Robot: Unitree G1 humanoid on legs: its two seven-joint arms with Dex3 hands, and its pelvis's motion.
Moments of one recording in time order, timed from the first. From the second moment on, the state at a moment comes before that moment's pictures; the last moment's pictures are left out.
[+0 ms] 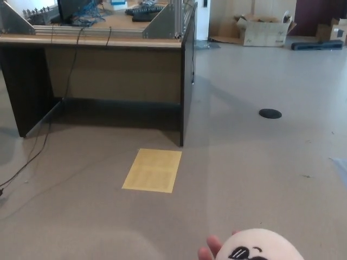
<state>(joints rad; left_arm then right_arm) -0.10 0.52 0.14 0.82 0.06 -0.32 -0.08 -0.22 -0.32 0.01 0.87 -0.19 -0.25 -0.08</state>
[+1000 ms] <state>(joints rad) -0.64 0.79 0.19 0.13 -0.23 -0.20 -0.43 -0.28 -0.32 -0.01 0.95 -0.19 -0.40 -0.14</state>
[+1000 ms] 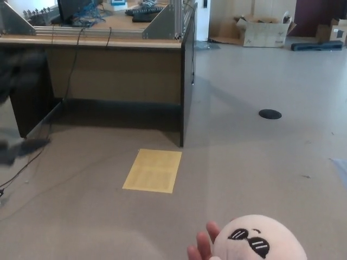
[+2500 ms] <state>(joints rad) -1.54 0.64 -0.65 -0.28 -0.21 0.37 -1.09 -0.32 -0.33 -0.04 0.99 -0.14 -0.50 -0.03</state>
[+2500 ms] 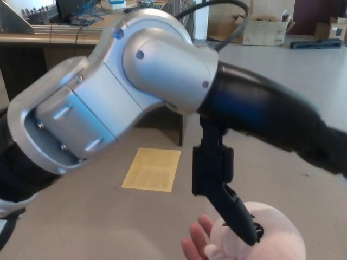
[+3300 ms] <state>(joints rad) -1.46 0.68 -0.66 -0.39 0.01 0.34 -1.17 -0.33 -0.33 -0.05 1.02 -0.12 -0.56 0.01</state>
